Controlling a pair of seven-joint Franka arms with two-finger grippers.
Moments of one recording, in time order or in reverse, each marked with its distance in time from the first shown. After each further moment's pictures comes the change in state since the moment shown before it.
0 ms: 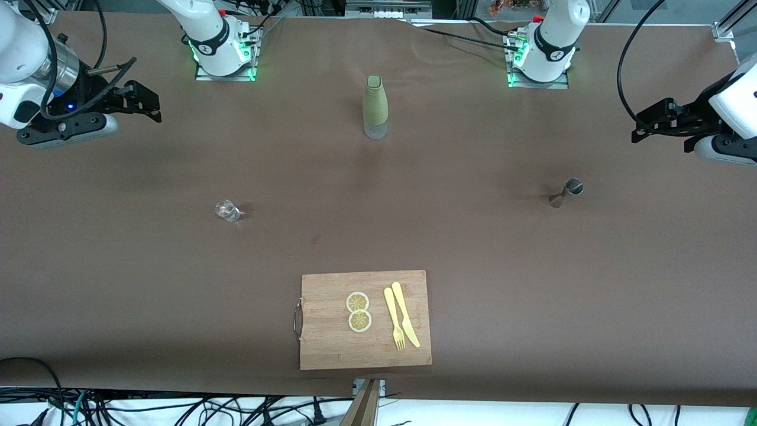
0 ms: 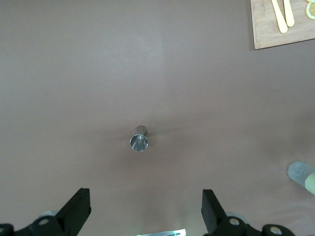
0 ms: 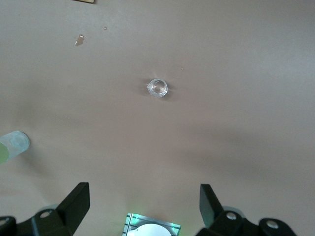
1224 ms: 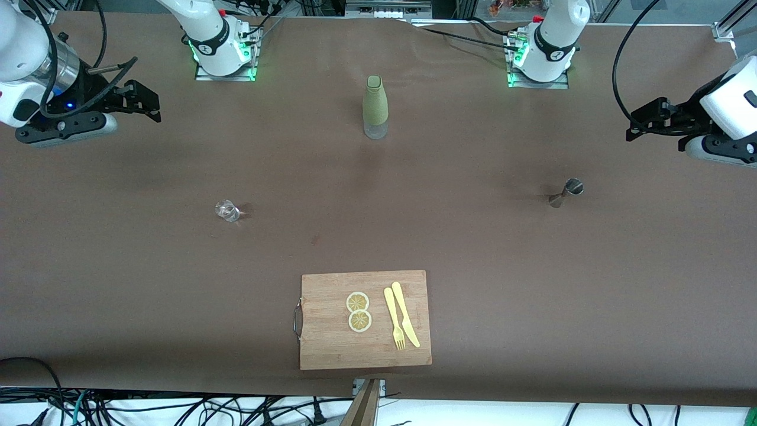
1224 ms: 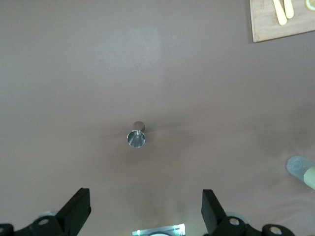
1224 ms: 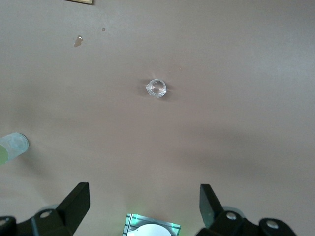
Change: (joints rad) left arm -0.003 0.001 -0.007 -0.009 0.000 -0.030 0.000; right arm 0.000 -0.002 0.004 0.003 -0.004 -0.004 0.012
